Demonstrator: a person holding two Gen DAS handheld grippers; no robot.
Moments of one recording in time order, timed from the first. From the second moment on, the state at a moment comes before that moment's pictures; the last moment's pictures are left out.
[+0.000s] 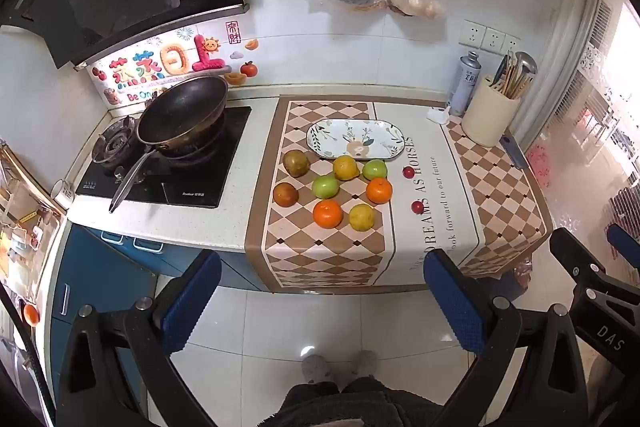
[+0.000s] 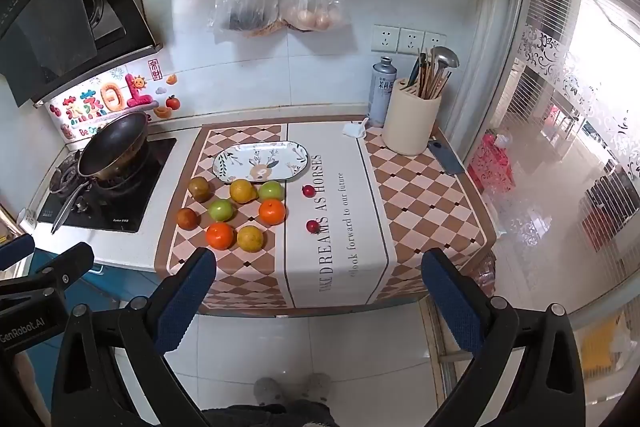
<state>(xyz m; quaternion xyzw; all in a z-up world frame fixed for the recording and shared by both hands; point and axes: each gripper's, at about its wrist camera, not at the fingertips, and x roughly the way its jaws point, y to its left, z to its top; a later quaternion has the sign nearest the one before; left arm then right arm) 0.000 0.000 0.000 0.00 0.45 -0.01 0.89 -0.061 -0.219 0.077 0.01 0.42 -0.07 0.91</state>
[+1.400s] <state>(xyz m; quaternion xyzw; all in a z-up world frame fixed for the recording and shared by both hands) 0.001 0.000 0.016 0.00 0.45 -0.01 0.89 -0.080 -0.224 0.091 0.02 0.41 -0.06 0.91</state>
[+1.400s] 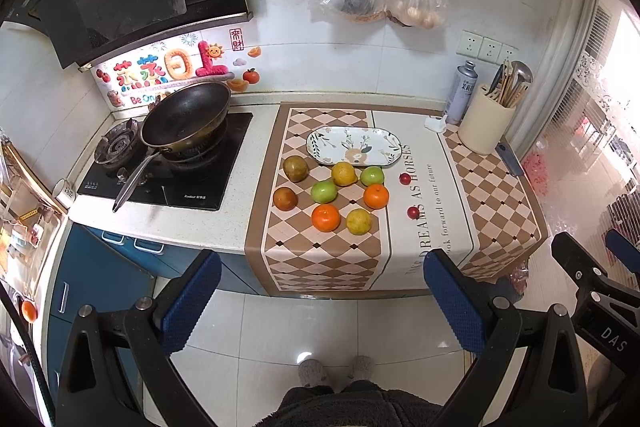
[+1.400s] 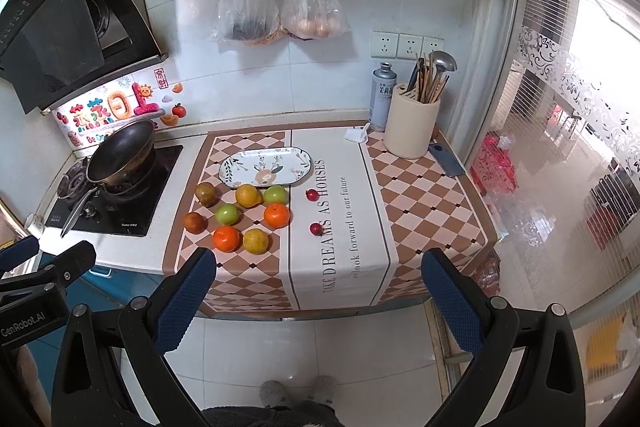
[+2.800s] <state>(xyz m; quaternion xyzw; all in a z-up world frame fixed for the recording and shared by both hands) -0.018 0.010 0.028 -0.01 0.44 0.00 0.90 -0.097 -0.218 0.091 0.03 0.40 -0.04 0.92</state>
